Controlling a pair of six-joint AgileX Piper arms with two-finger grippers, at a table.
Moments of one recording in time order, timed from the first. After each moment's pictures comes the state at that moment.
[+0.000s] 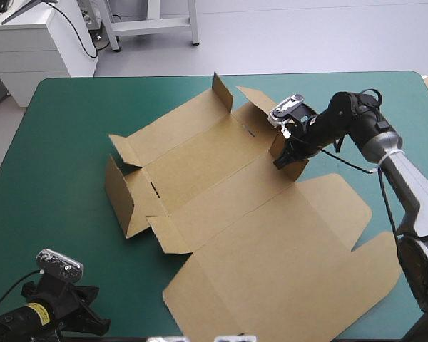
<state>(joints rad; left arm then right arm) -0.39 0.39 -0.47 -0.06 1.08 0.05 0.23 1.74 -1.58 0.34 1.06 -0.67</state>
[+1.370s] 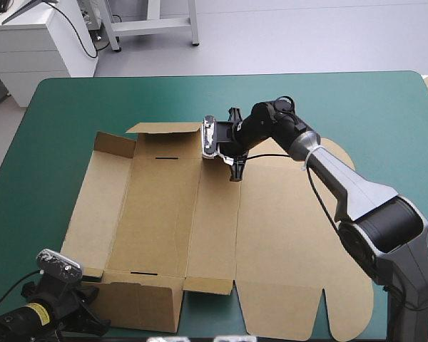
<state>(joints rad) -0.39 0.39 -0.47 -0.06 1.08 0.05 0.52 2.00 -1.82 0.33 0.90 -1.27</state>
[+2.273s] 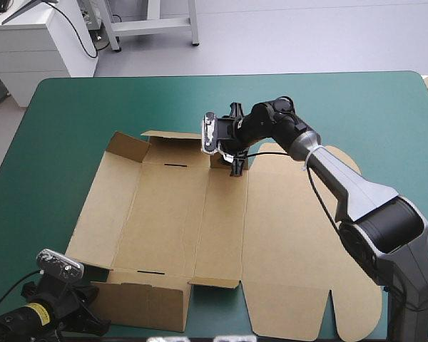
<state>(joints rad) -0.39 0.39 -0.47 -0.06 1.08 0.05 0.52 1.99 -1.83 0.28 0.85 -1.24</state>
